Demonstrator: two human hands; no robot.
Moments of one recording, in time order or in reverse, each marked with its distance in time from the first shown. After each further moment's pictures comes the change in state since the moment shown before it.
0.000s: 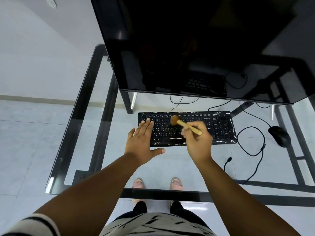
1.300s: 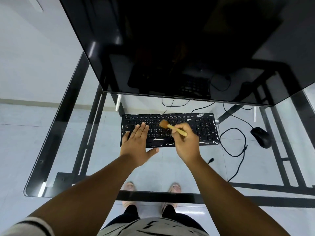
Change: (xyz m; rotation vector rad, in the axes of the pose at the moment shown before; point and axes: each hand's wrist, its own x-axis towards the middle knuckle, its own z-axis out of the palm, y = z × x) left_hand 0.009 0.052 0.010 0.040 -0.039 -0.053; right_hand 0.016 0.020 -0.035 -0.153 -0.115 0.020
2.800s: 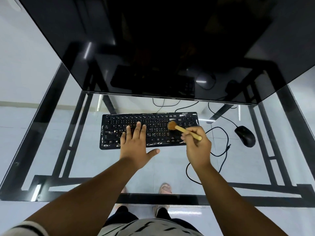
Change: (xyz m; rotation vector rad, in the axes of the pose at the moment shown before) left_hand 0.008 0.074 0.016 0.090 -0.012 -0.065; right_hand 0.000 0.029 -0.087 0.175 0.133 0.048
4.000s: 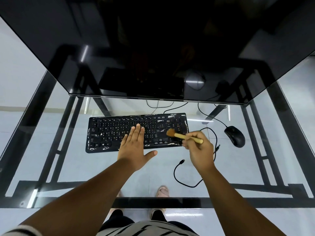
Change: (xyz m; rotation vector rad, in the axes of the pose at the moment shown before) left_hand 0.009 0.035 0.009 -0.058 -0.005 0.065; right_hand 0.016 0.024 -0.051 -0.030 0.006 0.079
